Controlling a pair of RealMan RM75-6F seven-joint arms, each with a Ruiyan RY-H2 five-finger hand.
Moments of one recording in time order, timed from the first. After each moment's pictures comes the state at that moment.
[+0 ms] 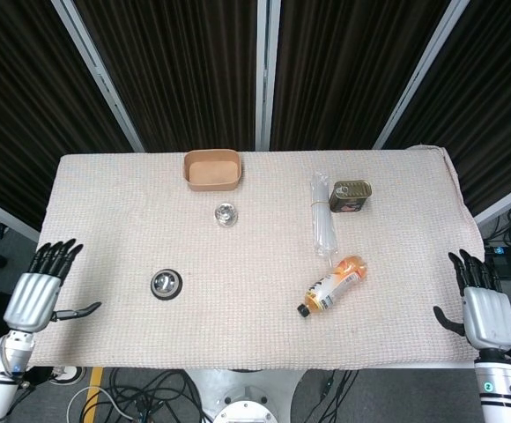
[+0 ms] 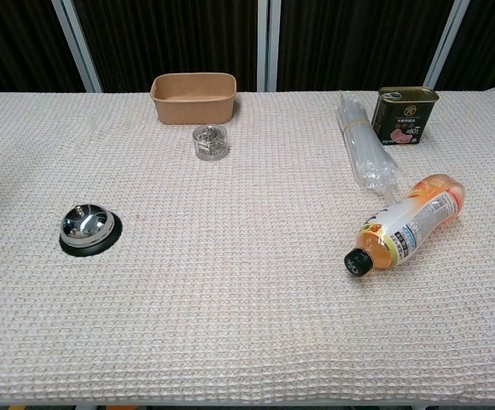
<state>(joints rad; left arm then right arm) -0.19 -1.27 -0.04 -1.45 1.59 1.42 0.00 0.10 -1.10 0.09 -1.88 -1.28 1.42 -0.28</state>
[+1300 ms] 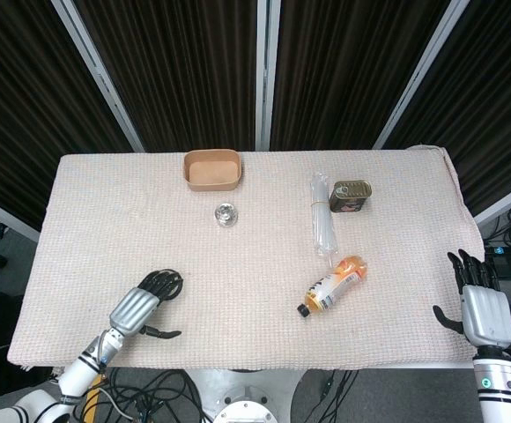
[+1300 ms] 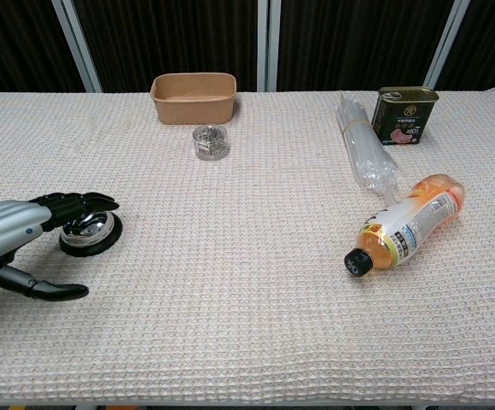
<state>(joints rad) -0.39 -1.66 0.08 -1.15 1.66 1.16 -0.13 0.12 -1.11 0.10 -1.87 -1.25 1.40 -0.29</state>
